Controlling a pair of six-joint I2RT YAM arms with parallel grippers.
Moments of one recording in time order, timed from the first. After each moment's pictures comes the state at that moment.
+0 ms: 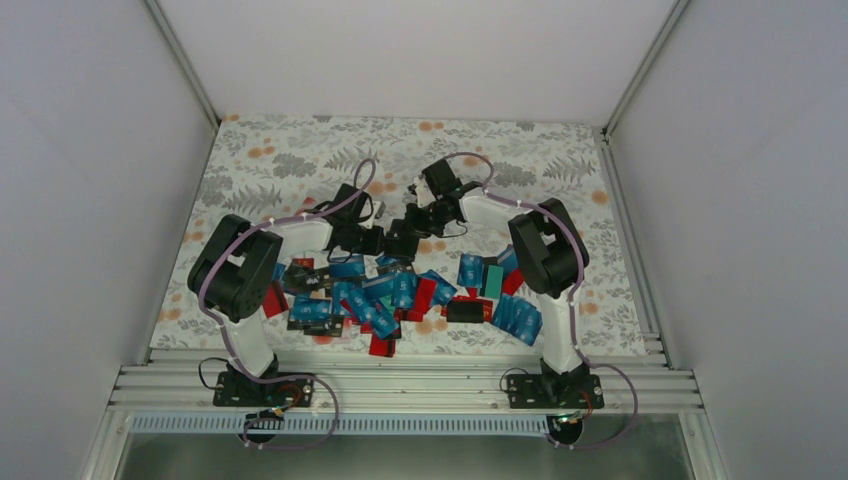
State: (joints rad) left arm -0.46 1.81 0.98 -0.21 0.31 -0.31; right arm 0.56 2.11 1.45 -0.41 -0.57 0.53
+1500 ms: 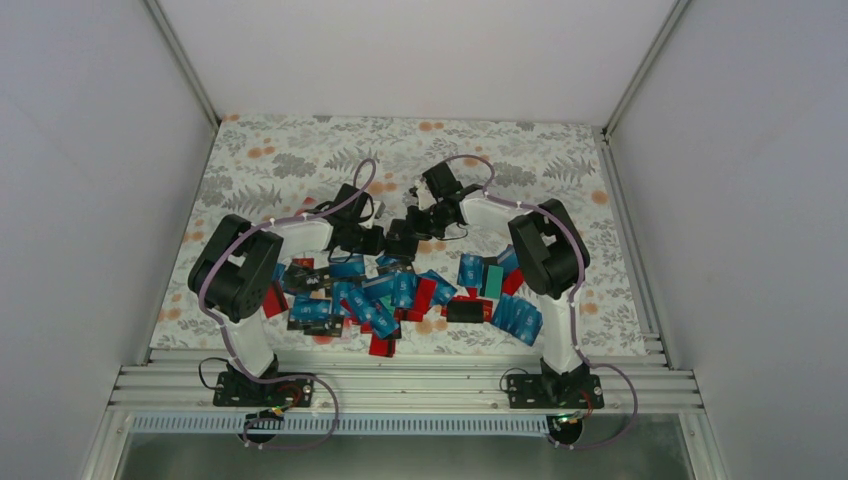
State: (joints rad) left arm -0.47 1.81 0.98 -0.21 0.29 -0.32; right arm 0.56 2.10 1.42 -0.39 -0.54 0.53
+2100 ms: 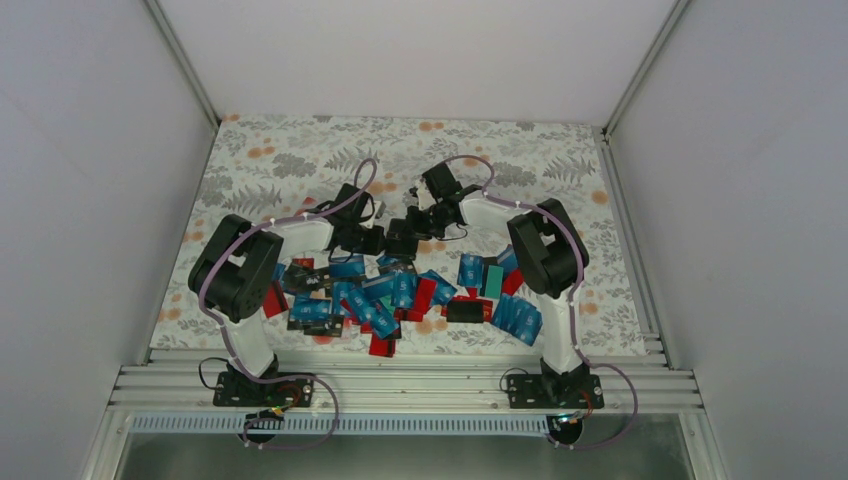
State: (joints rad) left arm -0.47 1.81 0.98 -0.22 0.29 -0.32; right arm 0.56 2.11 1.42 -0.38 -0.52 0.54
